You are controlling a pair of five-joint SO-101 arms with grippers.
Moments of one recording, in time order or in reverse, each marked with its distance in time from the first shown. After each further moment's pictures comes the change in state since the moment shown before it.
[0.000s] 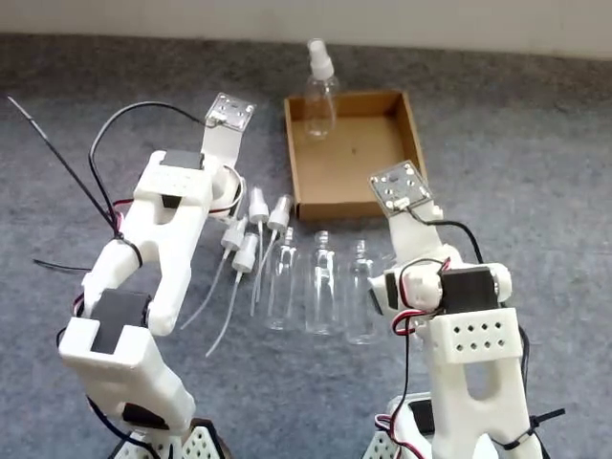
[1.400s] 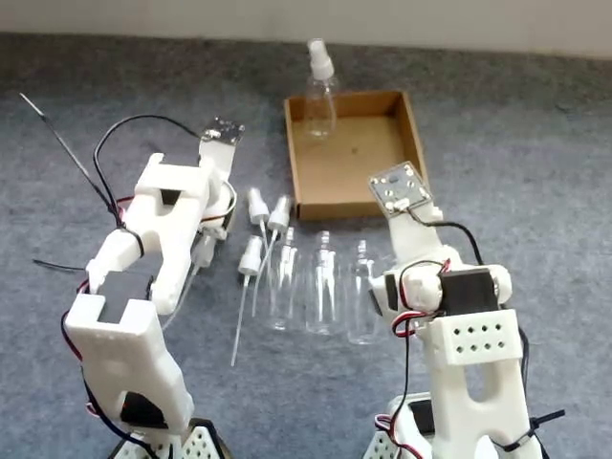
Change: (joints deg) left arm -3.0 7.7 -3.4 7.2 0.4; right arm -0.1 -0.5 0.5 -0.4 0.0
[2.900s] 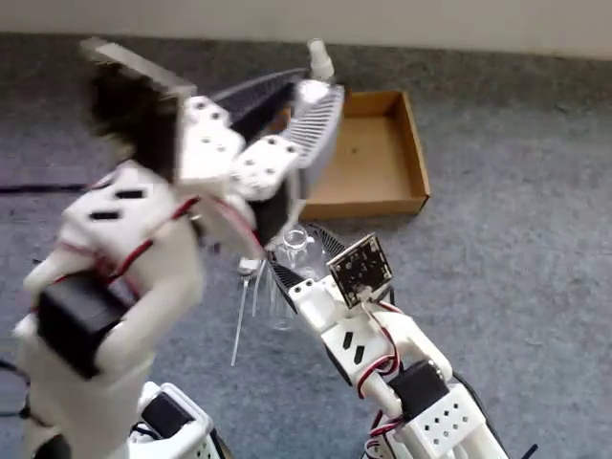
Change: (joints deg) left arm 34.5 -55.2 -21.8 -3.2 14.3; right arm -26.3 -34.9 40.8 -60.3 -13.9
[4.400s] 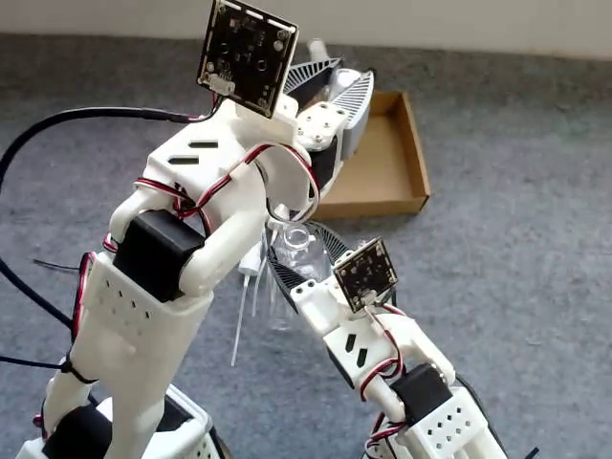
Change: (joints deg) left arm -2.7 9.1 3.1 -7.6 -0.1; right arm 0.0 -1.6 0.0 0.8 0.0
